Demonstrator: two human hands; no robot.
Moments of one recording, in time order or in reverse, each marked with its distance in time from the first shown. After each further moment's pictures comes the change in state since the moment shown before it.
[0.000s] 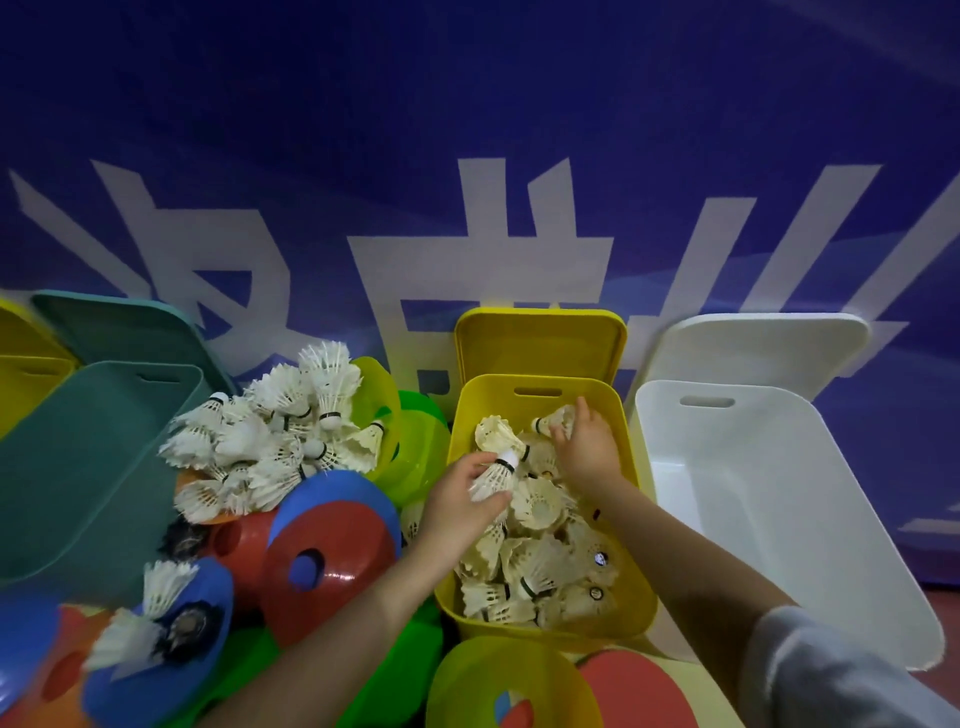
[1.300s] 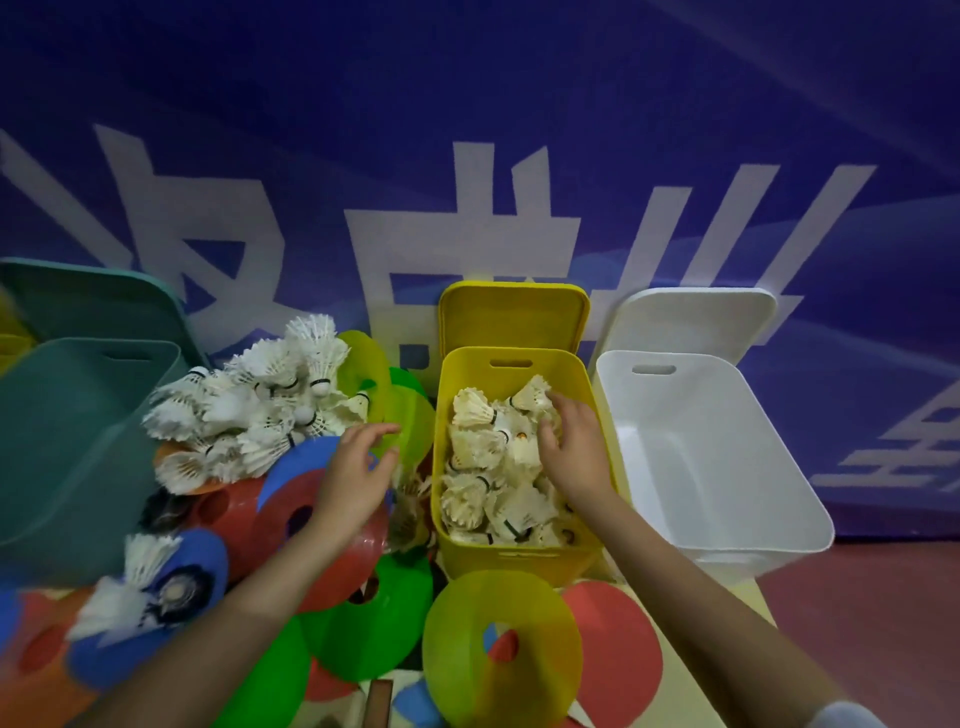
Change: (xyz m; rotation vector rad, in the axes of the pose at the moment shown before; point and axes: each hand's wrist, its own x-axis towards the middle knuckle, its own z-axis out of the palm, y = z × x) left_hand -0.028 -0.052 -0.093 0.132 0.153 0.271; right_hand -0.123 -0.024 -0.033 0.128 0.256 -0.216
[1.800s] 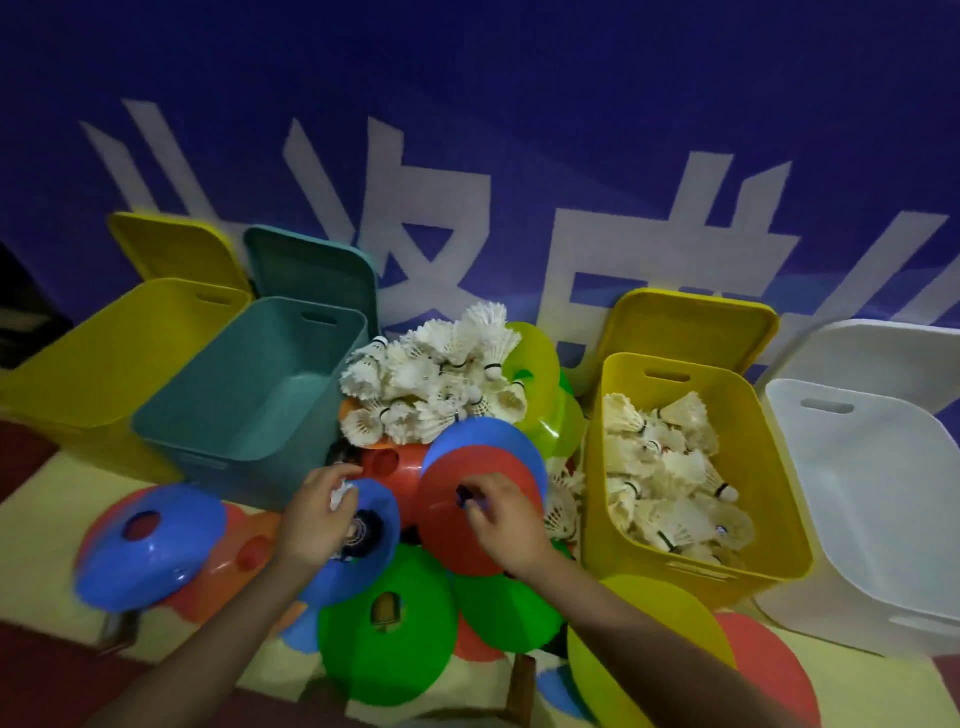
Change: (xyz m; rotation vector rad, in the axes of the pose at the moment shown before) left_hand -0.090 -0.147 -0.185 0.218 0.143 -0.254; right_hand -0.109 -0.161 0.177 0.128 -0.515 -0.287
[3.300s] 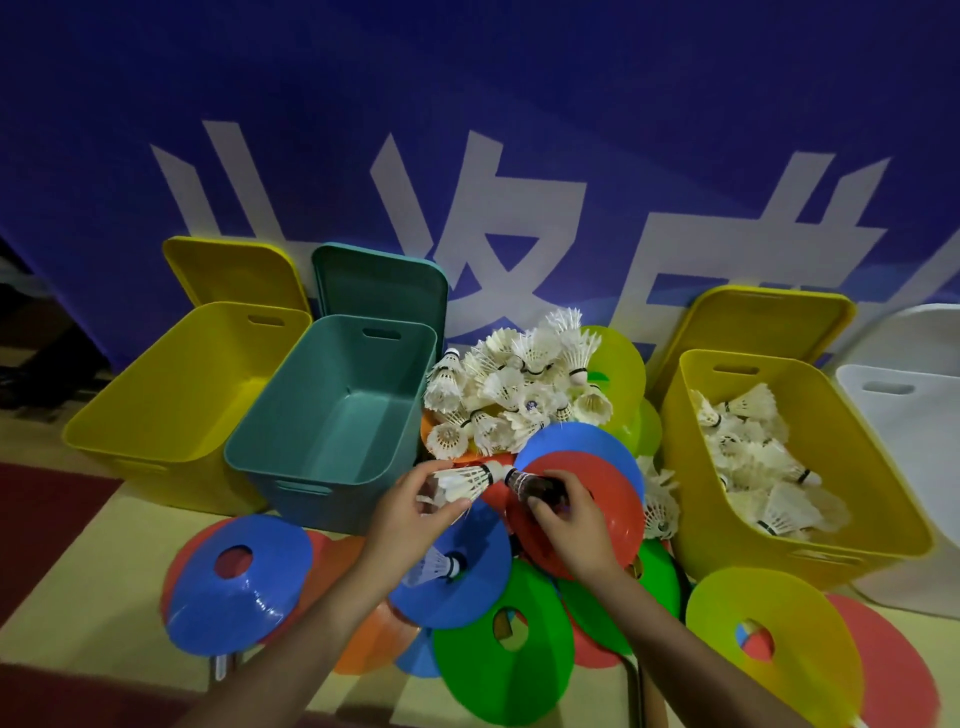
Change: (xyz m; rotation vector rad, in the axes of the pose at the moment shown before) left_hand 0.020 -0.024 -0.058 -0.377 -0.240 0.112; right_hand 0.020 -0.058 0.068 0.242 0.302 0.334
